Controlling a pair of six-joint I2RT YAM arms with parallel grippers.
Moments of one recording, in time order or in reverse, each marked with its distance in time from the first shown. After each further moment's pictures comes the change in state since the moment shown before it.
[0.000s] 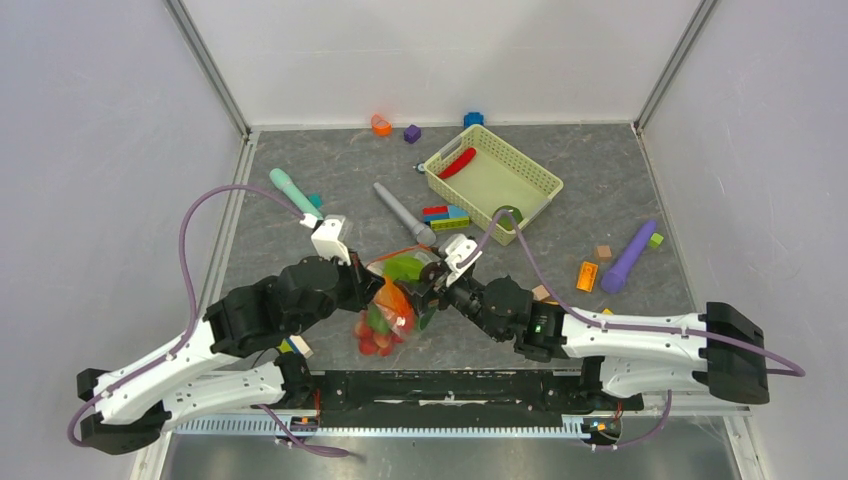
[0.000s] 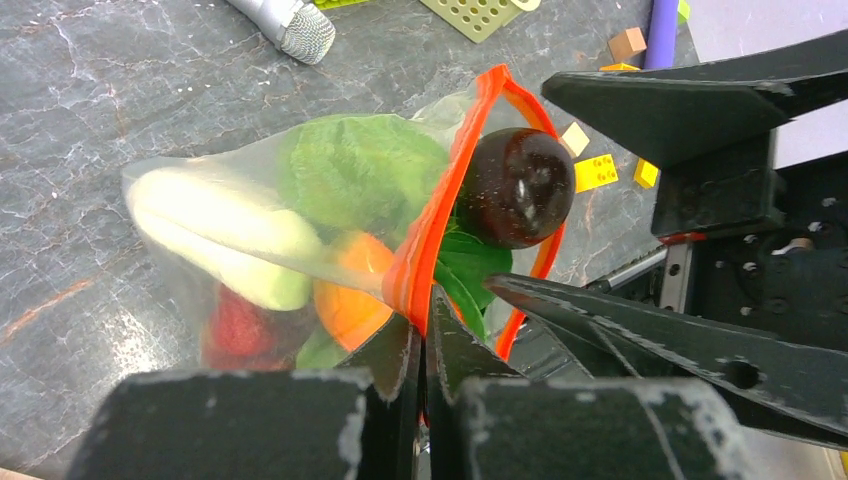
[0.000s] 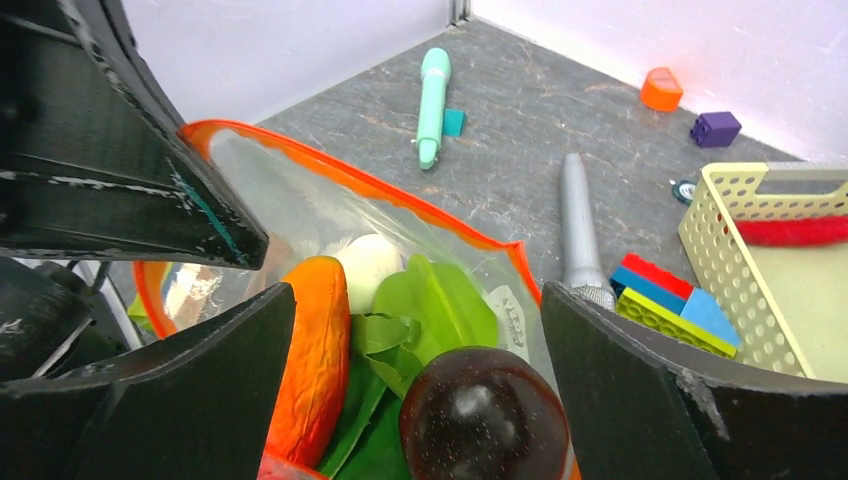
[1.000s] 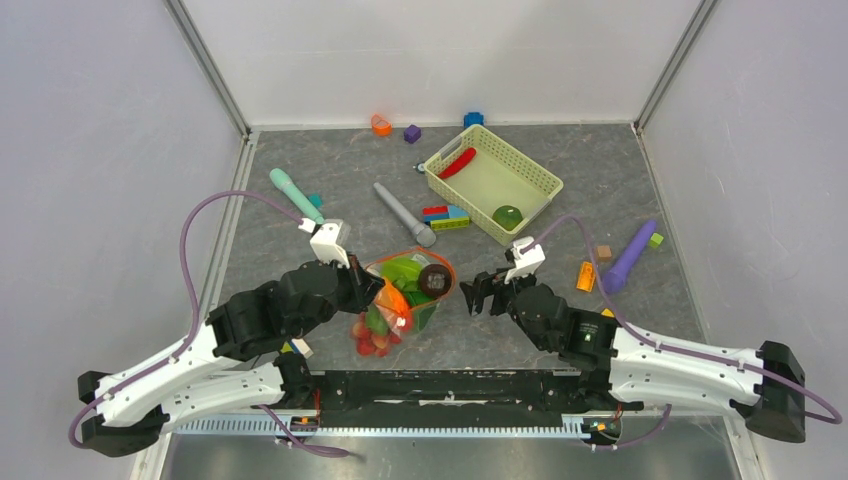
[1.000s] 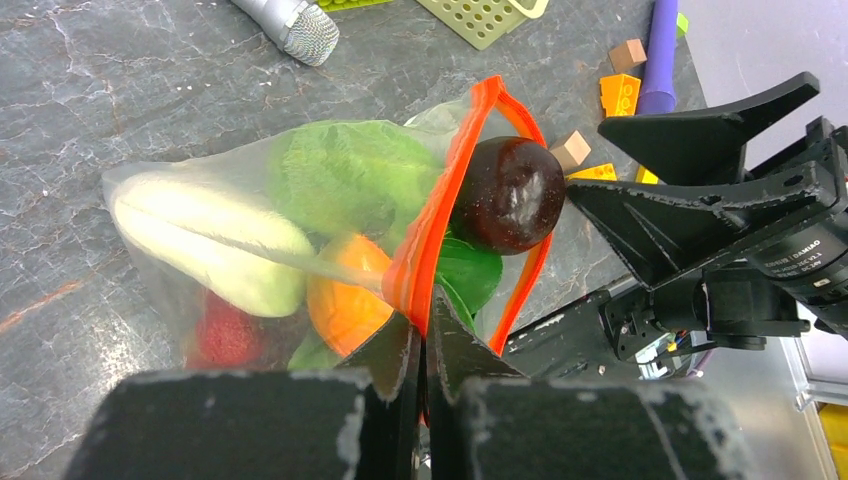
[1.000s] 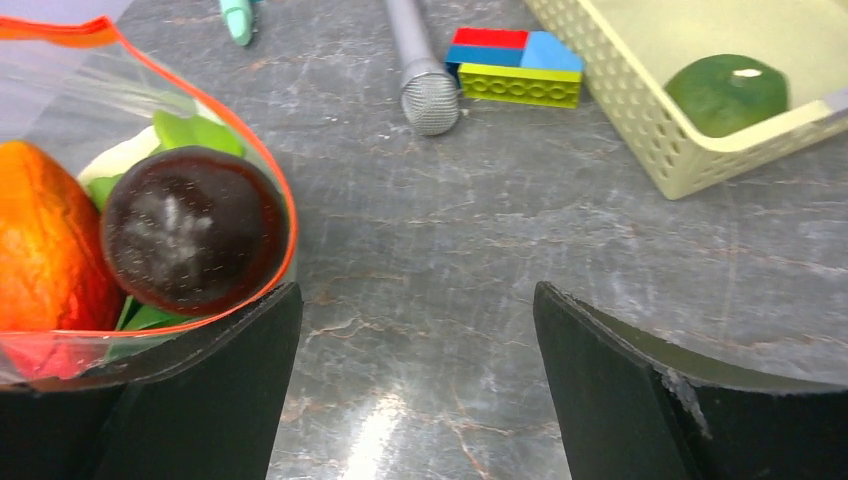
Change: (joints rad) left arm 0.000 -0.039 -0.066 0.045 -0.017 -0.021; right arm -0.108 -0.380 -0.199 -0.505 0.190 0.414
